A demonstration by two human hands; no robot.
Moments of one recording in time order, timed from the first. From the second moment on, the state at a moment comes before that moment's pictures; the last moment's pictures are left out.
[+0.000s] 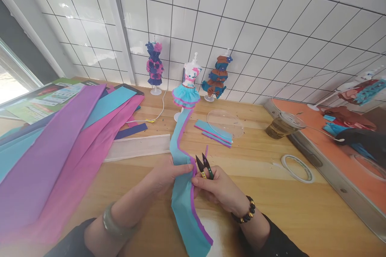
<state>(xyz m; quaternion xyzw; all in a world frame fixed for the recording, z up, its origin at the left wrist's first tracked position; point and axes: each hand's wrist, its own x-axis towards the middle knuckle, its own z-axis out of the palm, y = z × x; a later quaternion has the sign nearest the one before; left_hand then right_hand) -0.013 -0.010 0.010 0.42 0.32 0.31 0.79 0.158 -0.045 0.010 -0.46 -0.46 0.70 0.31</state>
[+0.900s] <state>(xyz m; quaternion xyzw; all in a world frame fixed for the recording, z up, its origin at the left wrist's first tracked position) -0.022 -0.004 0.009 0.55 0.44 0.28 0.66 0.160 -0.056 0.024 -0.39 -0.57 0.69 0.23</state>
